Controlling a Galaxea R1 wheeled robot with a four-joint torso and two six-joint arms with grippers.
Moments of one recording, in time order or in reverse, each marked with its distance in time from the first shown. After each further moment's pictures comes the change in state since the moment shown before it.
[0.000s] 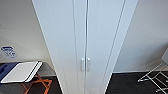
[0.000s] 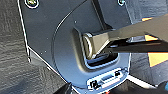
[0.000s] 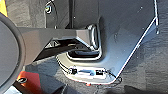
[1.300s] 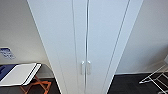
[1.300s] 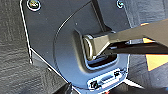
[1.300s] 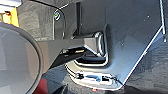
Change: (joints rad) left arm -0.009 -0.077 0.100 0.002 0.003 0.000; right arm 0.031 -0.092 0.155 0.002 0.002 0.000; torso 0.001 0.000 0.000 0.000
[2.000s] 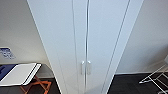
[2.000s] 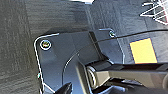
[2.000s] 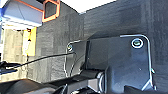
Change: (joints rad) left arm -0.167 -0.387 0.487 -0.001 0.029 0.000; right arm 0.249 -0.384 0.481 0.000 -0.022 0.004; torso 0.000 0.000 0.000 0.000
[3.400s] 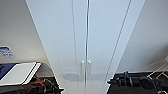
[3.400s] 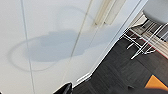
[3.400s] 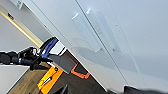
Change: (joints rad) left arm -0.849 -0.241 0.383 -0.031 0.299 -0.004; right arm 0.830 0.000 0.279 -0.004 -0.138 0.136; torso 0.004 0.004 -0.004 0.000
